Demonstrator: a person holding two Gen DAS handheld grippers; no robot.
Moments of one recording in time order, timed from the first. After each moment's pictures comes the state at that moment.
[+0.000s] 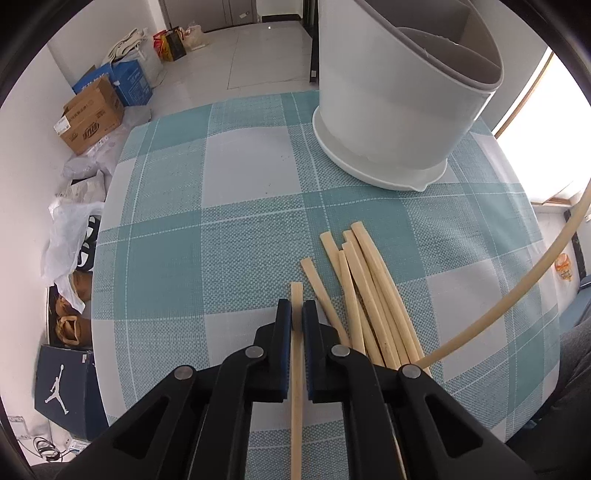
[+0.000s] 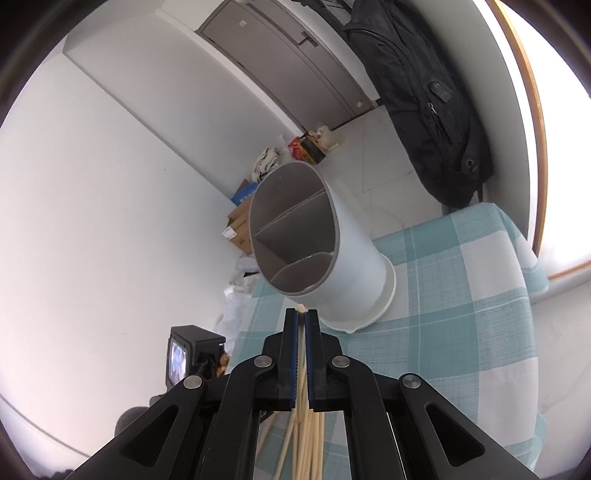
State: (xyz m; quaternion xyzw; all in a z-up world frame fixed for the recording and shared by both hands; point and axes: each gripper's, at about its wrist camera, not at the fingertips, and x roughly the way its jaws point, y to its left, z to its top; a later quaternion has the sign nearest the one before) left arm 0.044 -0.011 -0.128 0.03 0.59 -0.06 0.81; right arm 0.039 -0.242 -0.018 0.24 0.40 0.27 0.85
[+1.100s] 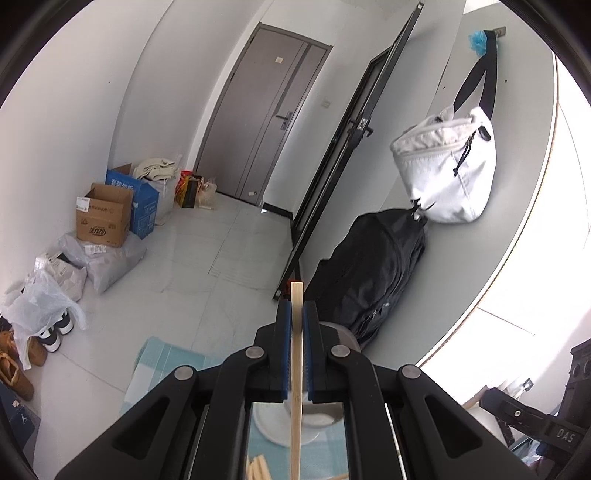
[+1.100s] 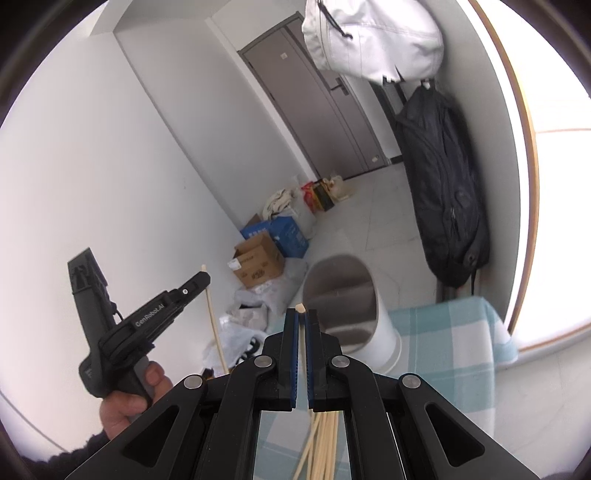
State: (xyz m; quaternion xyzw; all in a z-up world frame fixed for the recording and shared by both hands) left arm 0.050 0.043 0.056 -0.20 0.22 -0.08 0.95; right arm 0.017 -0.235 0.107 0.17 0.31 0.26 0.90
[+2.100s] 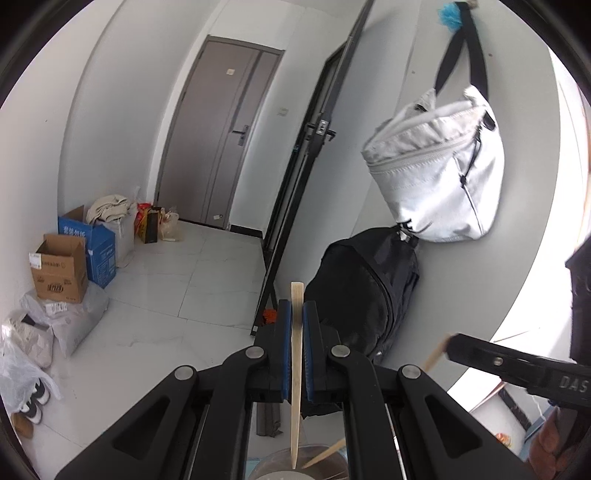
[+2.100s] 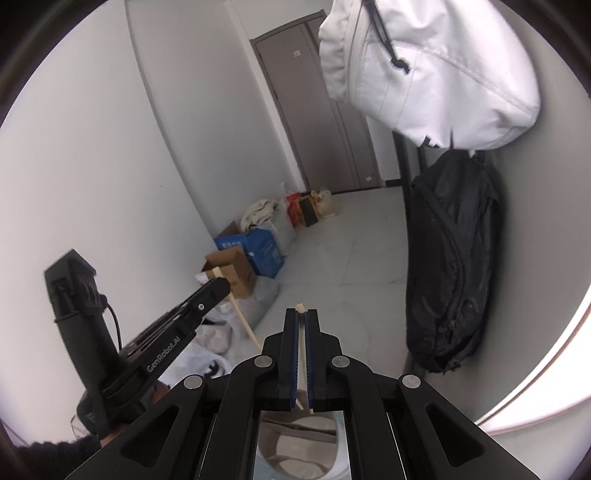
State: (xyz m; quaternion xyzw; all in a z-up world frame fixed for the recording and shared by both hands) left arm 0.145 0.013 0.078 -0.14 0.19 -0.14 0.96; right arm 0.167 -0.192 0.149 0.08 0.31 0.24 0.92
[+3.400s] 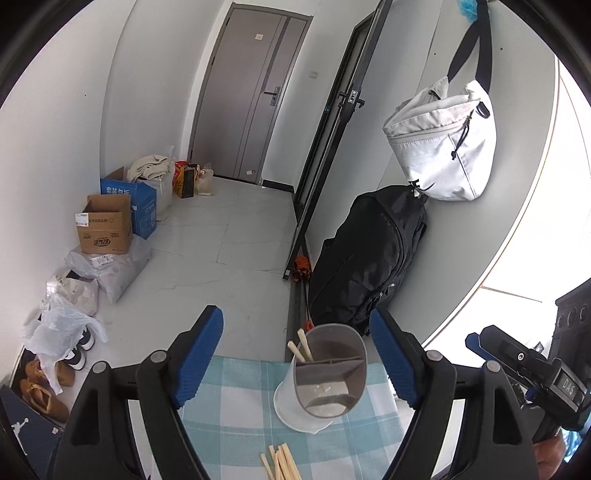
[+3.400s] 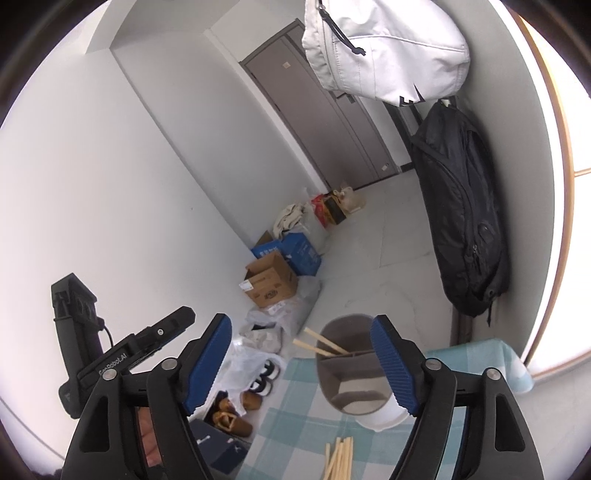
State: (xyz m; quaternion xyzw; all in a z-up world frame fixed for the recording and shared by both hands) left arm 0.052 0.048 0.096 -0.14 0.29 -0.09 0.94; right arm 0.057 -0.224 0.123 0.19 0.29 0.28 0.90
